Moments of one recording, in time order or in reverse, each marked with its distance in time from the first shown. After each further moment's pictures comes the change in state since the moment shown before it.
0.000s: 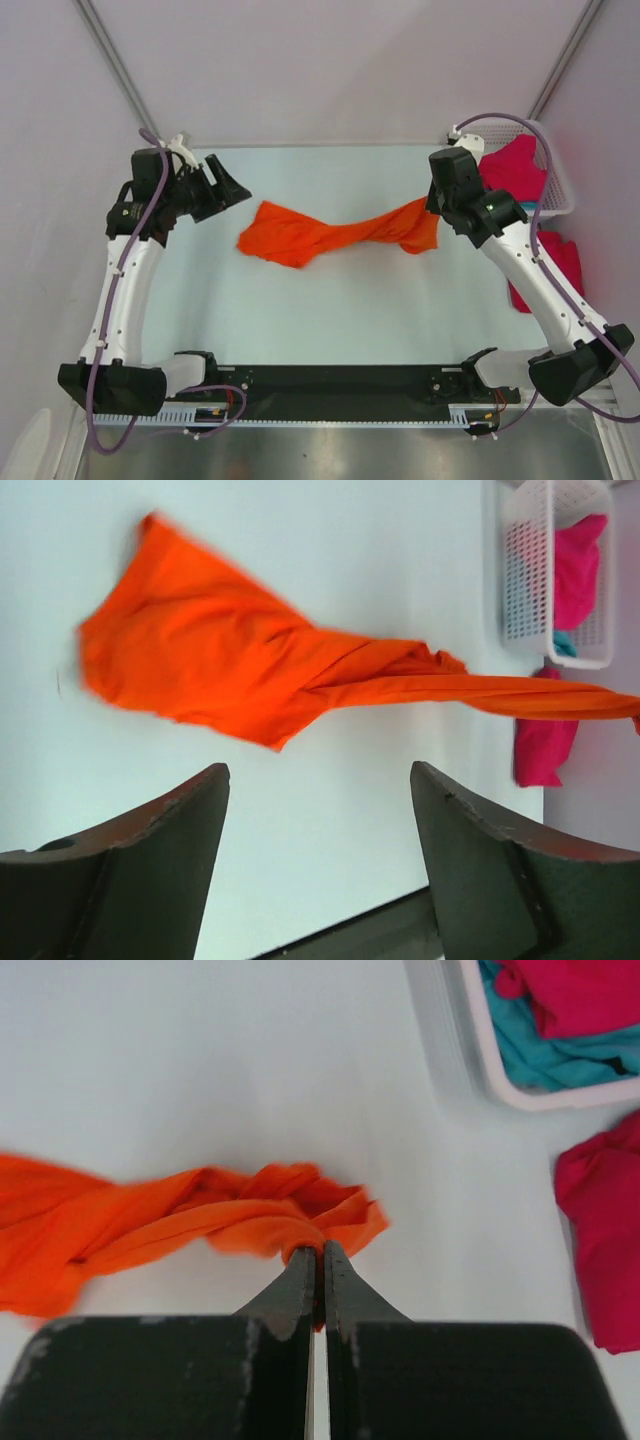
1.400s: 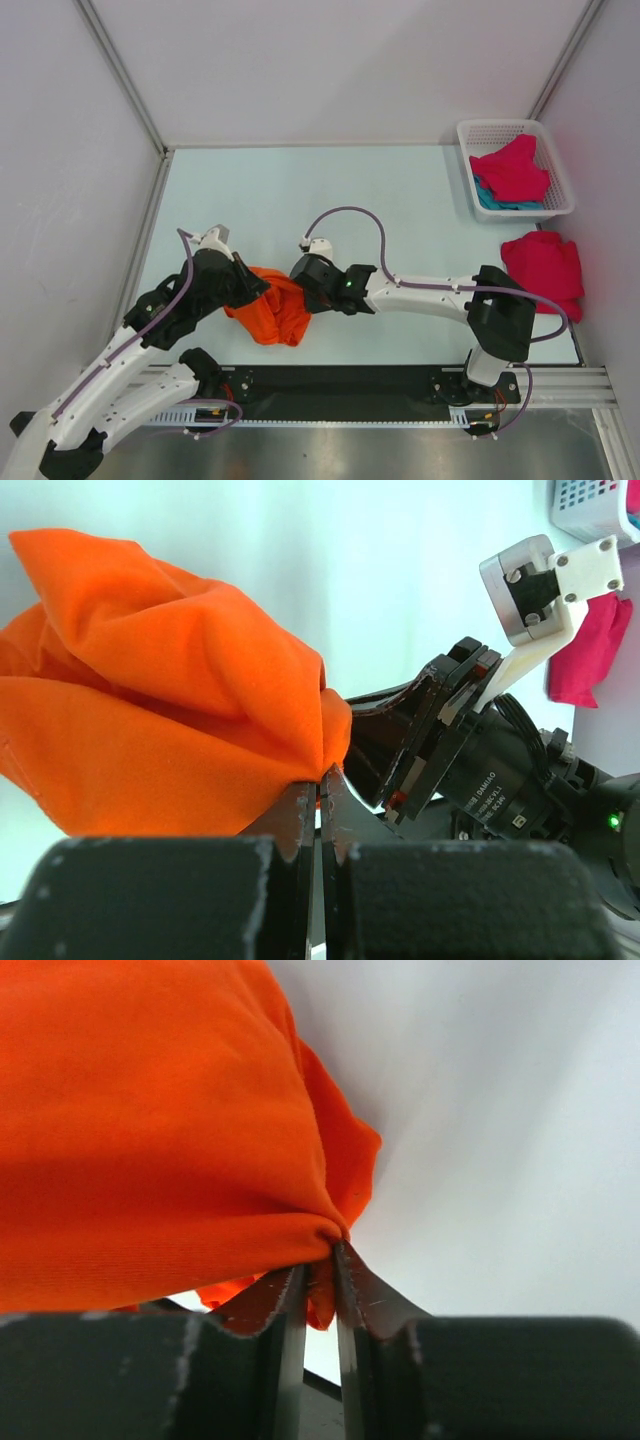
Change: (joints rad) left arm -0.654 -0.538 -0.608 0.000 -0.490 -0.436; right arm 0.699 0.404 -0.264 0.398 -0.240 0.386
